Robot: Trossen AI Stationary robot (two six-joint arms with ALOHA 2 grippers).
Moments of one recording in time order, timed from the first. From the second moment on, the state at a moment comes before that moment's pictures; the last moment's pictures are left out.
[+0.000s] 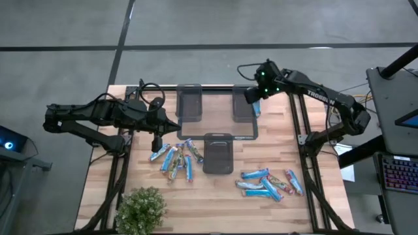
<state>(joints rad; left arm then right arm) -0.10 1.04 1.30 -0.73 -0.15 -0.15 -0.67 1.41 1.22 -0.80 -0.08 0.50</state>
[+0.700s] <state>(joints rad) -0.10 1.04 1.30 -0.73 -0.15 -0.16 -0.72 1.66 1.23 -0.67 -0.08 0.62</state>
